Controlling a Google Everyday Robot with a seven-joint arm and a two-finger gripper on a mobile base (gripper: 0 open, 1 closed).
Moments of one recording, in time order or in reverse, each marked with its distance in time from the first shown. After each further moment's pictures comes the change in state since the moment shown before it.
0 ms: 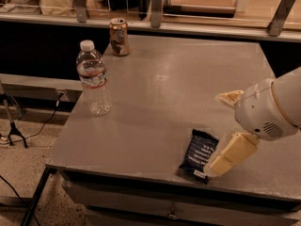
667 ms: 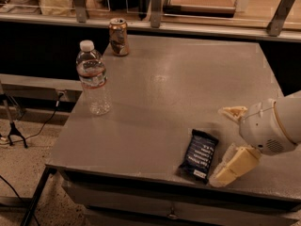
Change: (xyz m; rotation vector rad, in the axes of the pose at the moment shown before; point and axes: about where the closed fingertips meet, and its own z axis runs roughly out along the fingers) arm 0.036 -0.001 0.025 -0.028 -0.043 0.009
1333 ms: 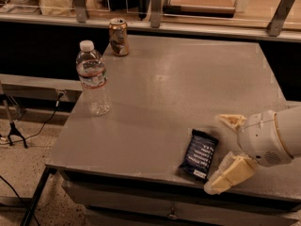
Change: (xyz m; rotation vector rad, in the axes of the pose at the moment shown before) arm 0.001 0.013 0.010 -0.003 -0.097 0.019
